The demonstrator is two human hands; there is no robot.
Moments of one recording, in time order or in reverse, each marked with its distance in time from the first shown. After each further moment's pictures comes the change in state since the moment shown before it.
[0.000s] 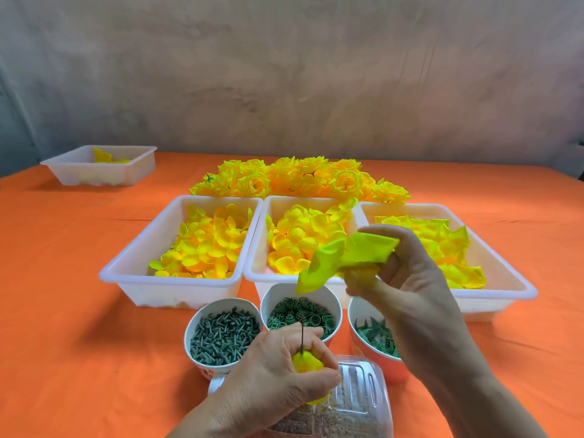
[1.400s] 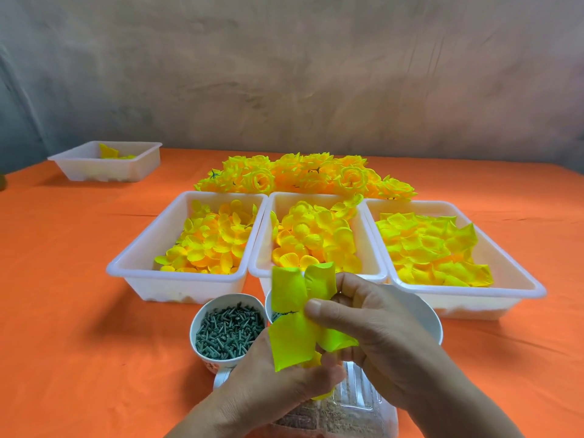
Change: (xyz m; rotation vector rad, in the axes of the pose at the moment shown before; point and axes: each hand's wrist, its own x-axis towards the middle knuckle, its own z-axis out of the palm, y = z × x) left_hand 0.006 -0.016 0.002 -0.225 -0.059 0.180; right_hand -0.016 0.005 0.025 0.143 -0.218 0.557
